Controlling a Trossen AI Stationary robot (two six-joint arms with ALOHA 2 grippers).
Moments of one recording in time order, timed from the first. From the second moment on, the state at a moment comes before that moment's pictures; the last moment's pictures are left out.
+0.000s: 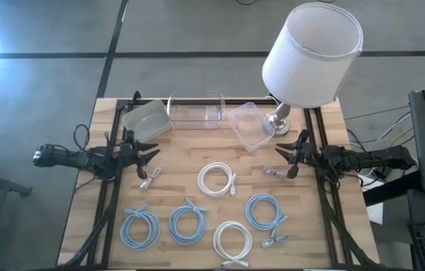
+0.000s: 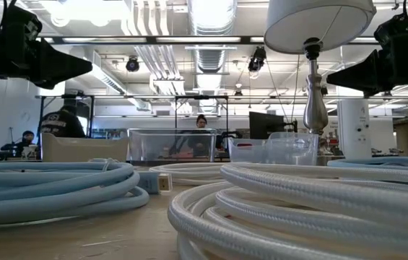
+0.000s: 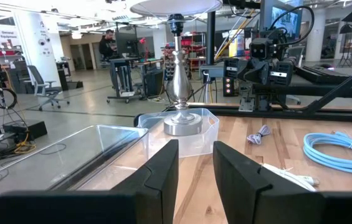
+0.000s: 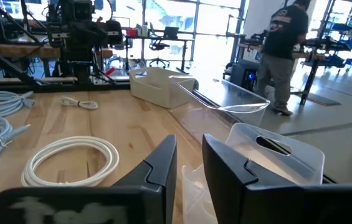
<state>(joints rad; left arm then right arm) -0.18 0.05 0.01 0.06 -0.54 0.10 0.10 0.11 0.01 0.07 0.47 -0.03</state>
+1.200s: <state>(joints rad) -0.18 0.05 0.01 0.06 -0.54 0.10 0.10 0.11 0.01 0.07 0.47 -0.03</state>
